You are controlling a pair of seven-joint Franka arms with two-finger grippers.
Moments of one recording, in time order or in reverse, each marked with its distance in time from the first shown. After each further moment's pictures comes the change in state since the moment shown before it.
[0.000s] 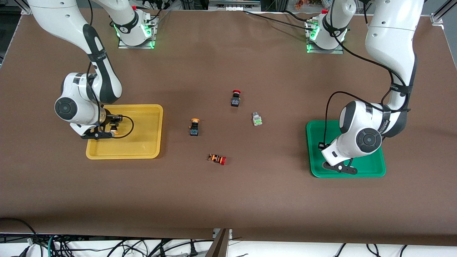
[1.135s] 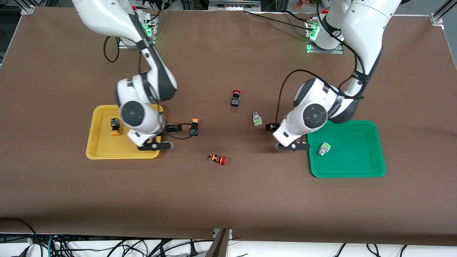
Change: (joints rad) left arm -0.028 -0.067 -0.358 -0.052 -0.086 -0.031 -0.610; right arm 0.256 0.160 0.177 0.454 0.060 -0.178 0.409
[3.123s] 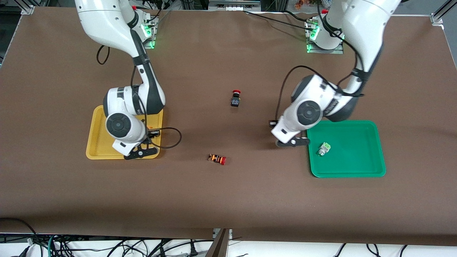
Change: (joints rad) left arm 0.083 -0.029 0.003 0.035 0.162 -0.159 0.084; right arm 0.063 0.043 -0.286 -0.048 0.051 -0.037 -0.416
